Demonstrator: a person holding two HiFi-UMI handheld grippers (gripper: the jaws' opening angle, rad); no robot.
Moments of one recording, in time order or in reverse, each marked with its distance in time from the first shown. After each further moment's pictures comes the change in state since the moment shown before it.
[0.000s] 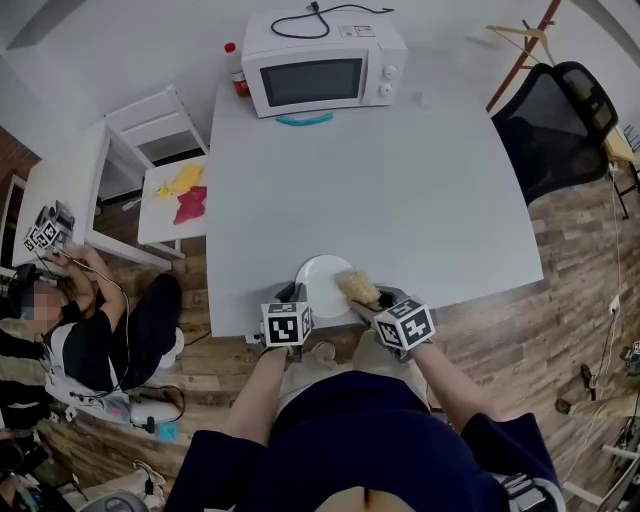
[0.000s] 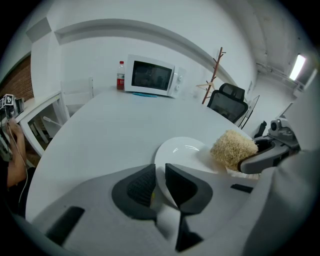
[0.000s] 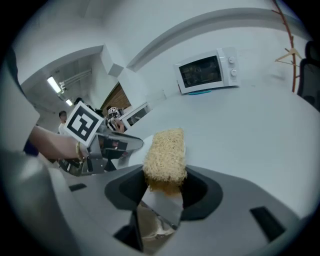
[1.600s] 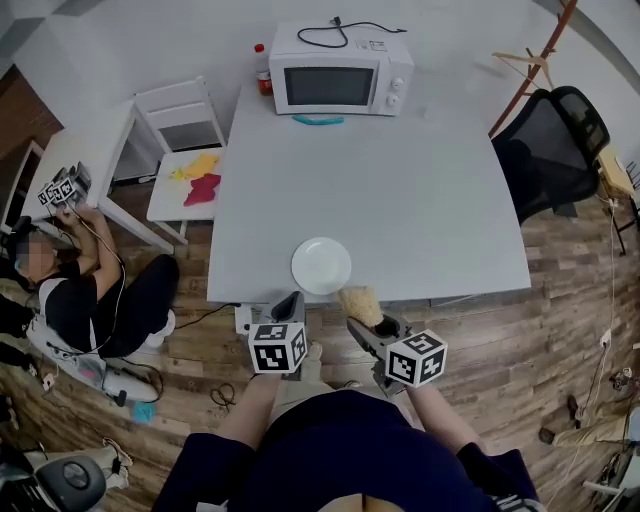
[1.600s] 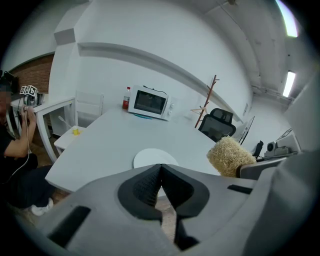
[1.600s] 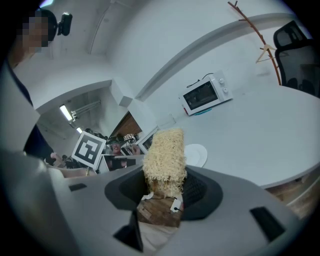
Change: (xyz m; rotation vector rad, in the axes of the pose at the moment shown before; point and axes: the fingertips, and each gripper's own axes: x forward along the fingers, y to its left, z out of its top) left arm -0.115 -0.070 -0.012 -0.097 -0.229 -0.015; right arm -0.109 0.080 -0.012 0.136 -0.292 0.123
